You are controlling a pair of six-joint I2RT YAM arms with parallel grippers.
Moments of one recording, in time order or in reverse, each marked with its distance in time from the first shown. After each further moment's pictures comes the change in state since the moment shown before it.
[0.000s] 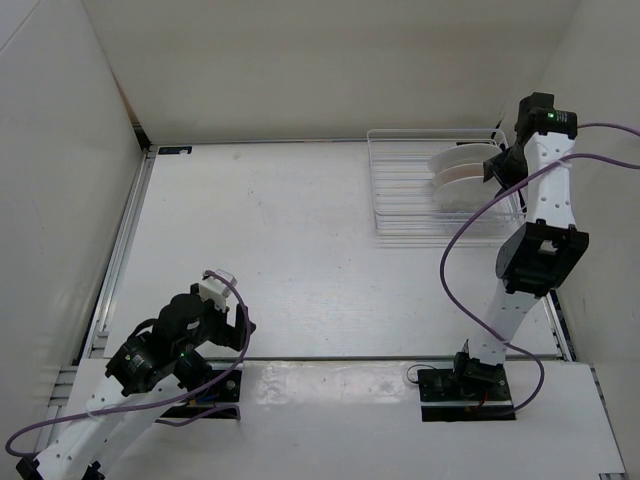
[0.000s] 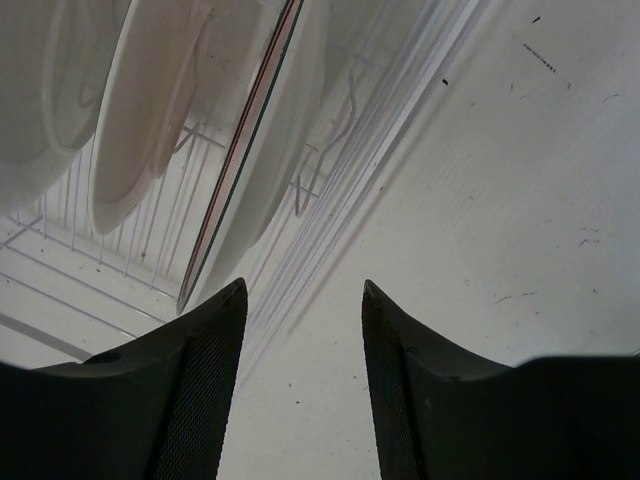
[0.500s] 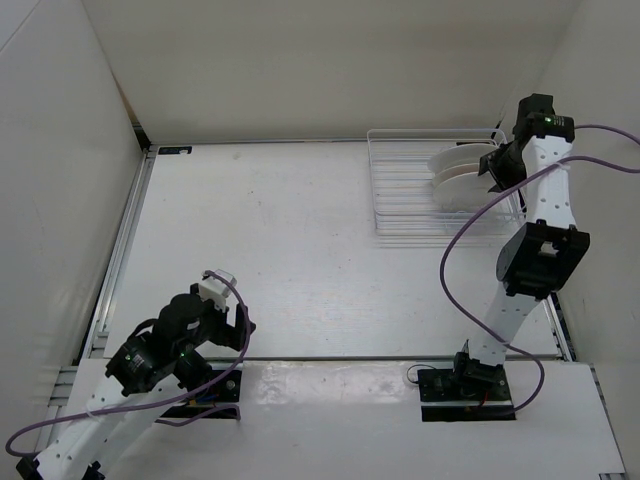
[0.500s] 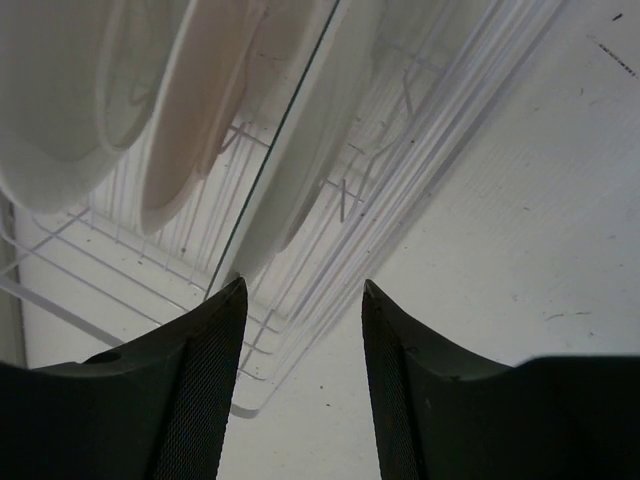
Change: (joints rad) left arm 0.000 -0.003 -0.001 0.000 -0.004 0.000; right arm 0.000 -0.012 -0.077 0.116 -0.068 0.027
